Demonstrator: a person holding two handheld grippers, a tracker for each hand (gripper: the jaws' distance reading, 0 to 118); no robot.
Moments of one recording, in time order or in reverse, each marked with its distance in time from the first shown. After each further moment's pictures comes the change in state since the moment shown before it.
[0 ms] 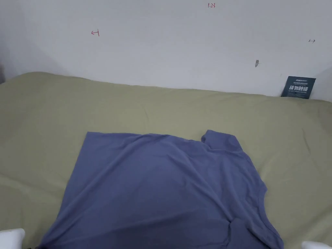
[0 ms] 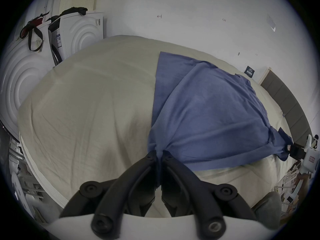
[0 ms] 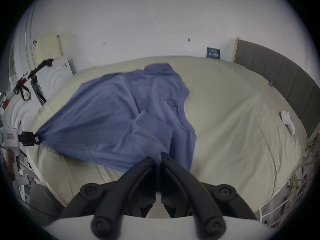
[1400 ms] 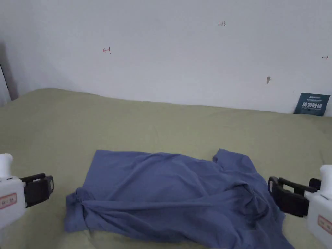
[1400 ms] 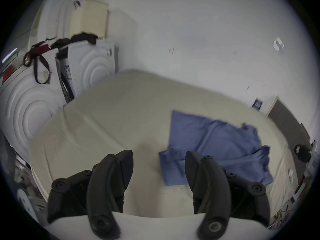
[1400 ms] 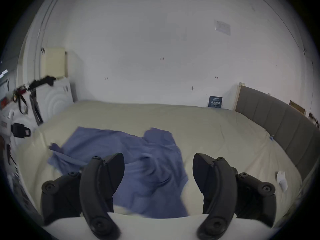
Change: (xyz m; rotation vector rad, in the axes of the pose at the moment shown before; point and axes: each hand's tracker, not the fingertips) left arm 0.005 0.128 0.040 0.320 0.055 0.068; right arm -0.026 0.145 -0.012 0.341 -0.001 0.087
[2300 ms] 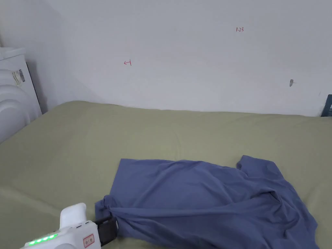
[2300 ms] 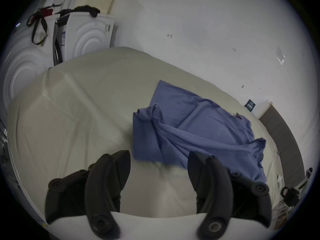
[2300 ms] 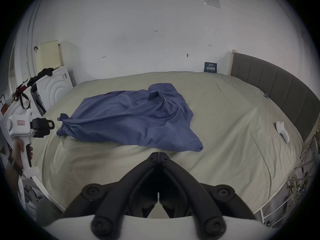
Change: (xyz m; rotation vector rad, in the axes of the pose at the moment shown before) left arm 0.004 -0.077 -0.108 -0.195 -0.051 0.132; right arm -0.022 -0.096 0.050 -0.266 -0.050 -0.073
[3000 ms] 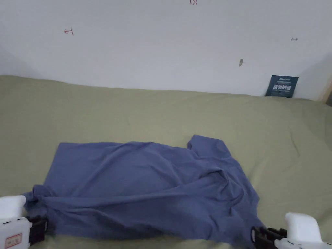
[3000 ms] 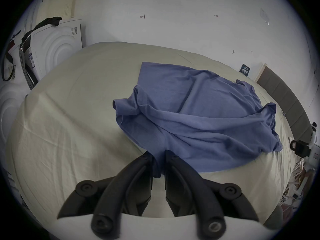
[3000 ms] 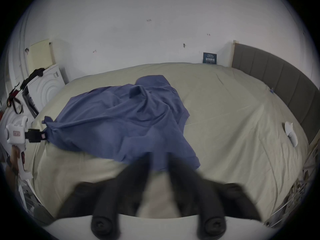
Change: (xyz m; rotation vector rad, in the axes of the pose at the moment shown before) left arm 0.013 0.000 -0.028 -0.130 -0.045 -0.286; right arm 0.043 0.020 -0.091 -0.083 -0.011 -0.048
